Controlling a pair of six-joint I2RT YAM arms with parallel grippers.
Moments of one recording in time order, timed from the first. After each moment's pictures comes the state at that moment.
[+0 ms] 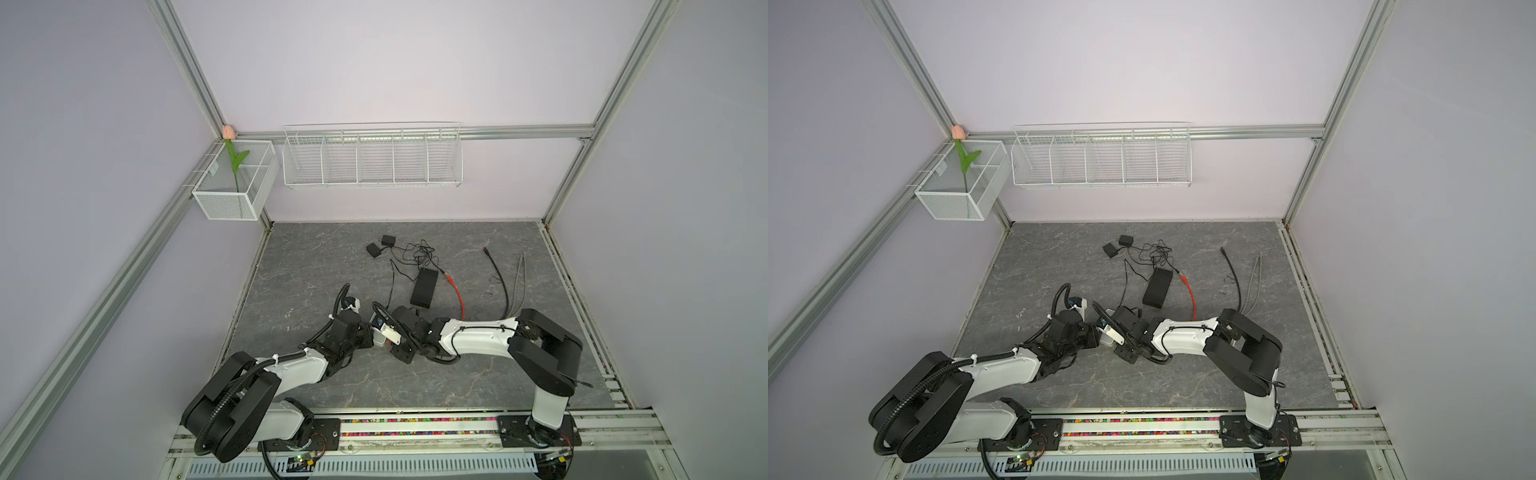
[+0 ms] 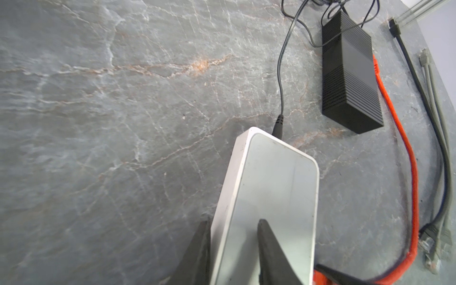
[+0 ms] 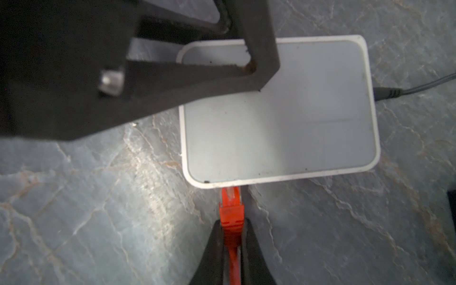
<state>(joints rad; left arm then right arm) -0.63 1.35 0.32 0.31 -0.01 -0.63 1.06 1.87 1.06 -0.19 0.03 -0.07</state>
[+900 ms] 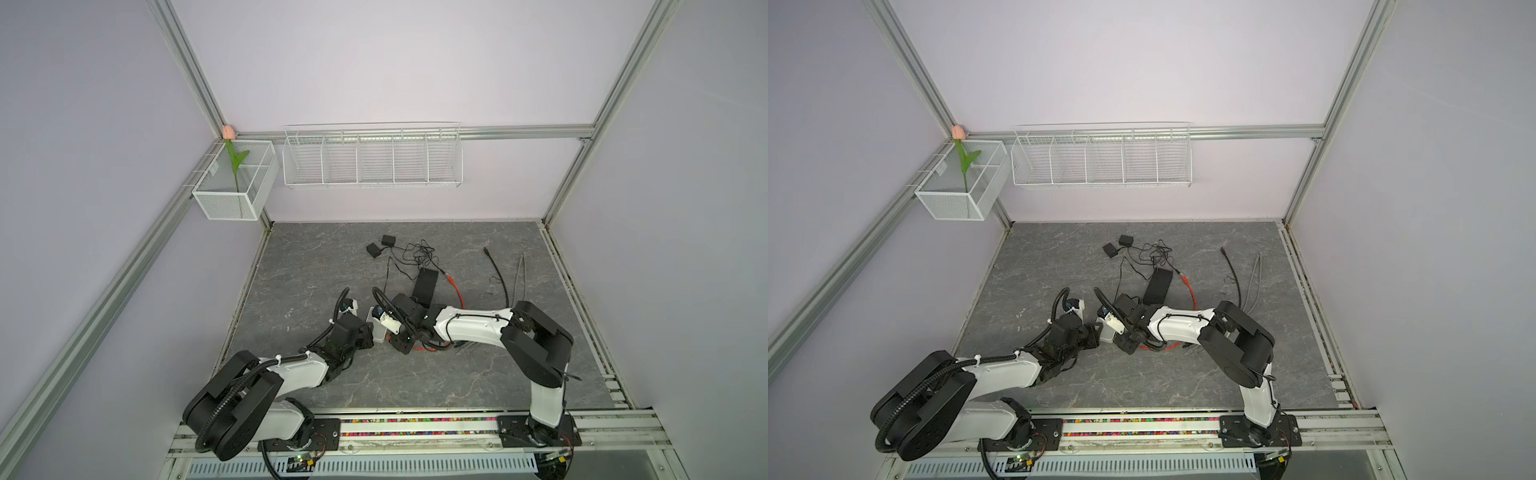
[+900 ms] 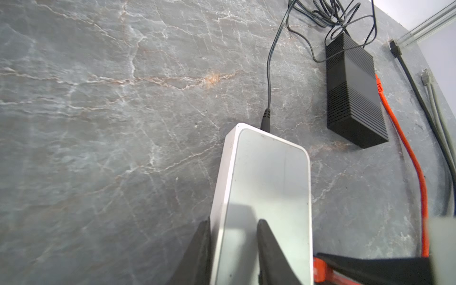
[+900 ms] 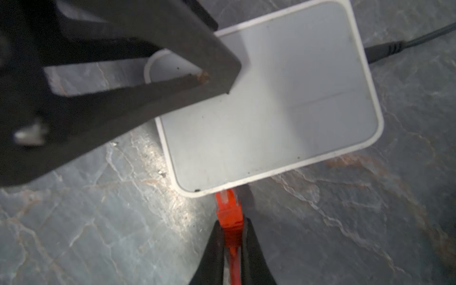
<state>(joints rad) -0.66 1.34 0.28 0.39 -0.09 -0.66 0.99 1.94 1.20 -0.34 -0.10 -0.06</state>
